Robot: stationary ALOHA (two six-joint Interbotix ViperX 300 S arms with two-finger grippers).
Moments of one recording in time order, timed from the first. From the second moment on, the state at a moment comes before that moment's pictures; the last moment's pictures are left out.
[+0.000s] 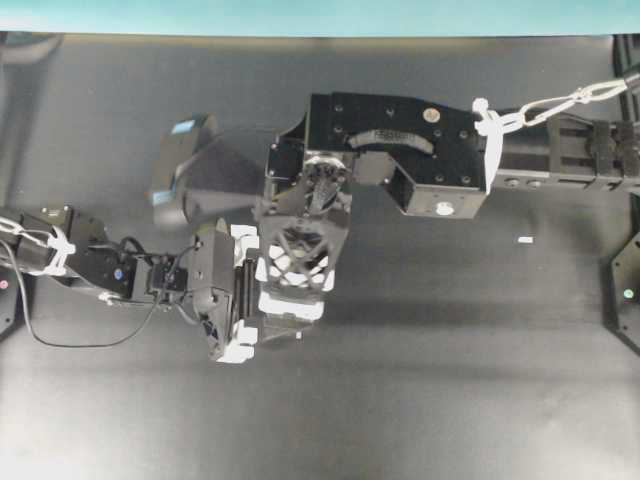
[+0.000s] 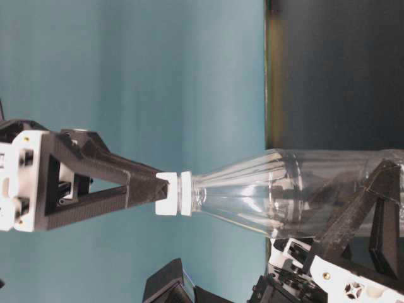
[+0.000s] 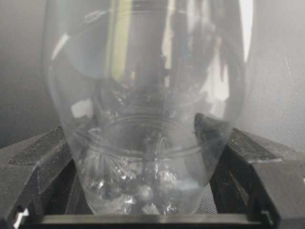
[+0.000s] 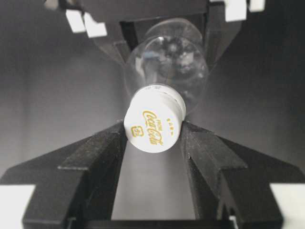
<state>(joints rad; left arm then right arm) -0.04 0.26 0.87 0.04 -0.75 -0.11 0.02 0.36 -0.42 0.16 1.44 -0.05</state>
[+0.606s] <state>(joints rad) -0.04 0.27 0.87 0.04 -0.75 -0.11 0.02 0.35 -0.42 0.15 1.44 -0.44</state>
